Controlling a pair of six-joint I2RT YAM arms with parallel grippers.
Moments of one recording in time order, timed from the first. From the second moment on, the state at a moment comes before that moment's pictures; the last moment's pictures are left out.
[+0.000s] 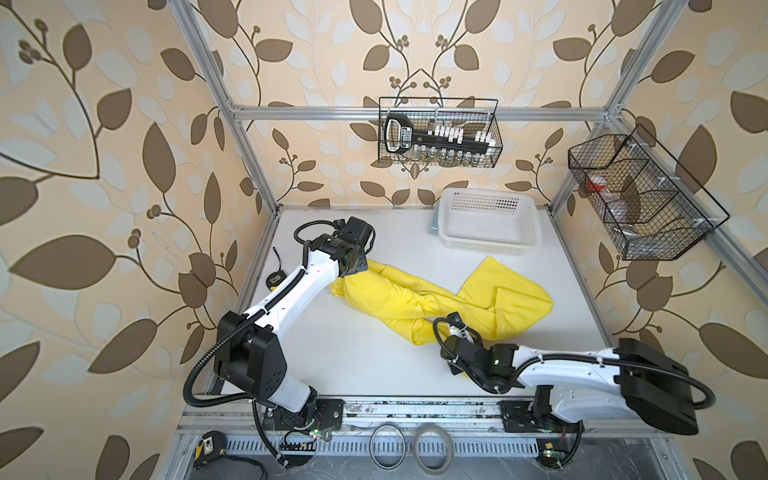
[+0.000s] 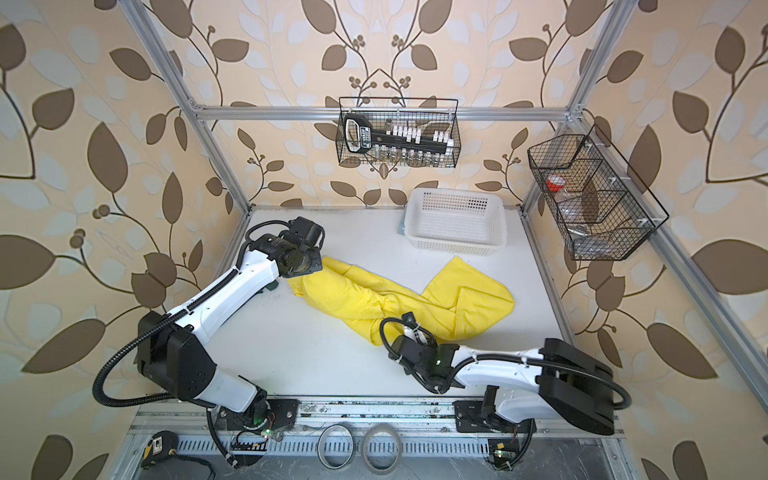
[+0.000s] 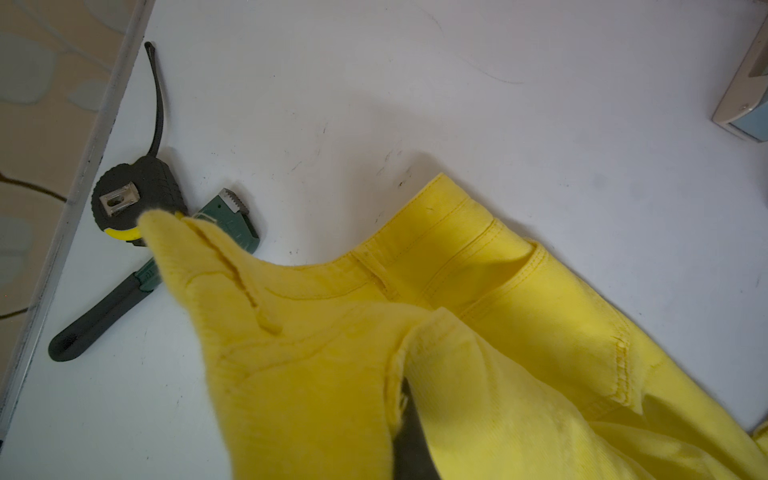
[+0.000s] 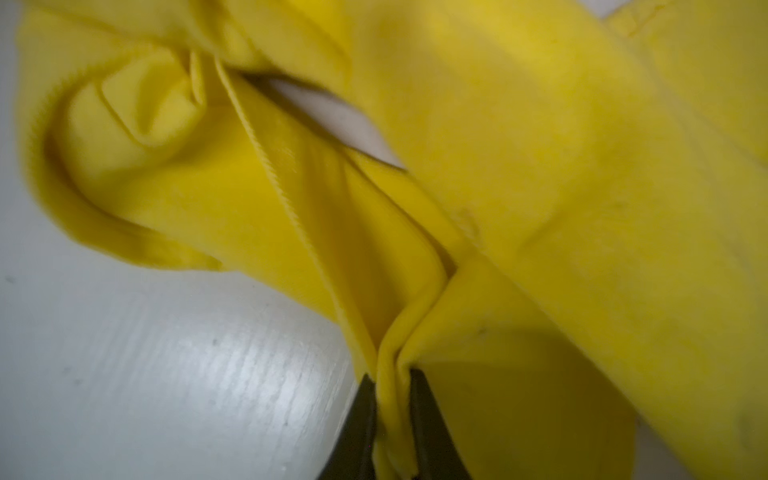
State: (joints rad) left arm -0.40 1.51 1.35 -0.93 -0.35 -0.62; right arm 1.10 1.18 0.48 -0.33 0.49 0.71
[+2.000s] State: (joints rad) left arm -0.56 1.13 1.44 -1.27 -0.41 -0.70; right arm -0.04 0.79 0.75 -0.50 0.50 0.47
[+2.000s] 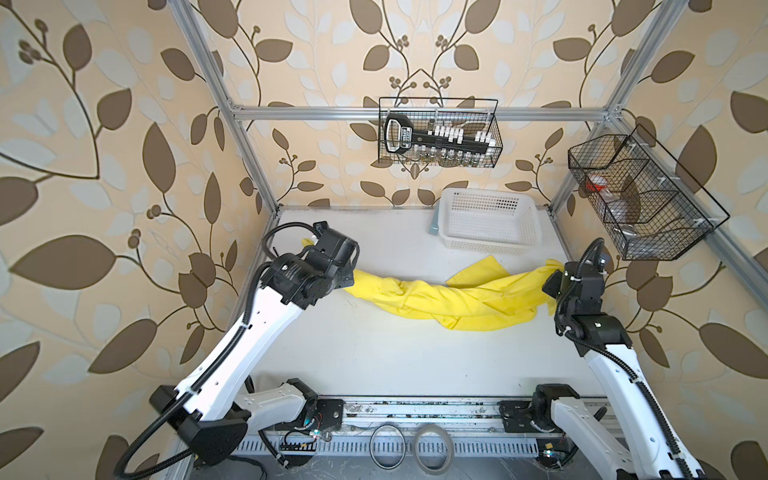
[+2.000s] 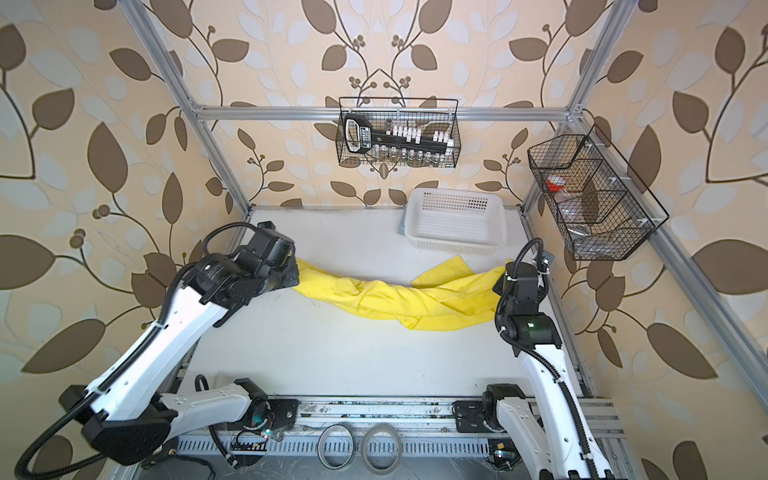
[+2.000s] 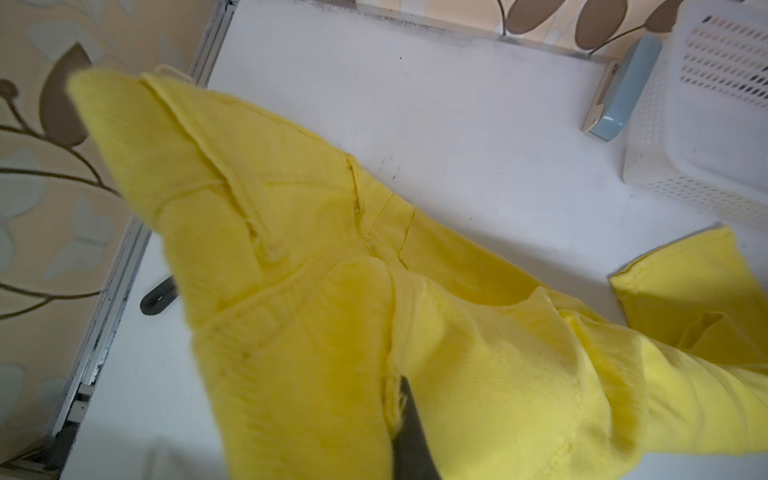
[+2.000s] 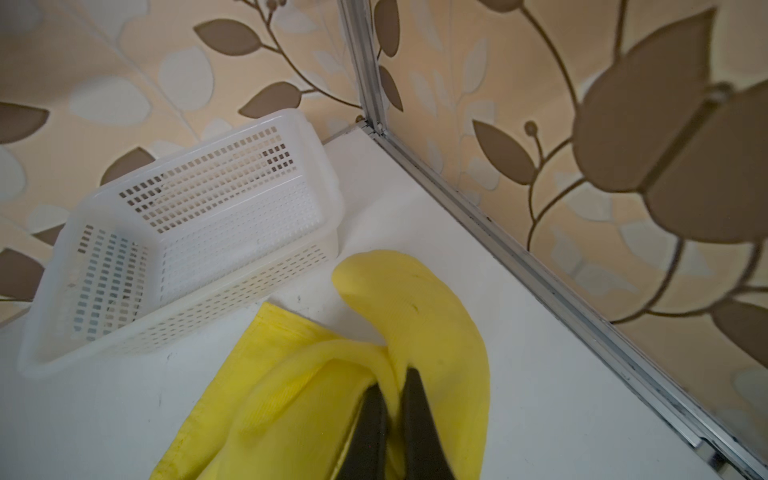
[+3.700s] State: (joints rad) left arm -0.36 1.92 1.59 -0.89 -0.39 -0.63; right arm 0.48 1.05 0.69 -0.55 0.16 0.37
